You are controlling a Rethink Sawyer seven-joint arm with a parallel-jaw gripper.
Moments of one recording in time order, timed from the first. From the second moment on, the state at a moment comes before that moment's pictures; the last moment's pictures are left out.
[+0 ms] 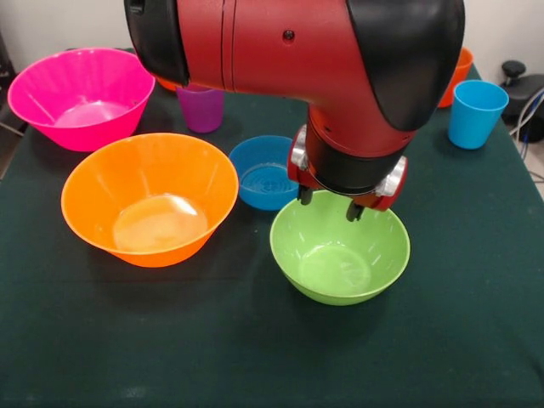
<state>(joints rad) -0.14 -0.05 0.02 0.46 -0.08 1.50 2.01</state>
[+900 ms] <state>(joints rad) -0.16 0.01 0.02 0.40 -0.08 1.50 2.01</state>
